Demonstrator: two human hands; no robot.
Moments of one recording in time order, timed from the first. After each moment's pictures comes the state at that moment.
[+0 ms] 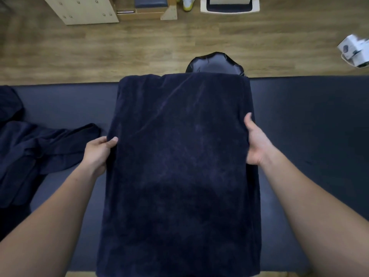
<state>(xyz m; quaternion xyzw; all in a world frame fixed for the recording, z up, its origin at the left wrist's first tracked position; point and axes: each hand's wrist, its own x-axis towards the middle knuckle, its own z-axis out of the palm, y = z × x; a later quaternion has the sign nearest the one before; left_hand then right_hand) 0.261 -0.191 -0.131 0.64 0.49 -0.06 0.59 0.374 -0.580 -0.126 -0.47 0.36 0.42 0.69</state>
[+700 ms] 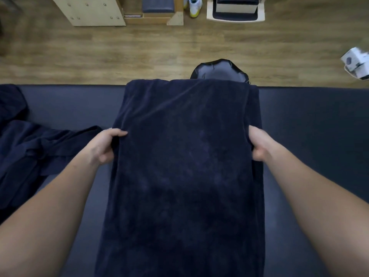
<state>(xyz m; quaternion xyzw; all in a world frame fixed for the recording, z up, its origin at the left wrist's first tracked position) 0.300 -0.180 -0.119 0.51 0.45 -0.19 0.71 0.408 -0.568 -0.132 -0.59 0.35 0.40 0.61</state>
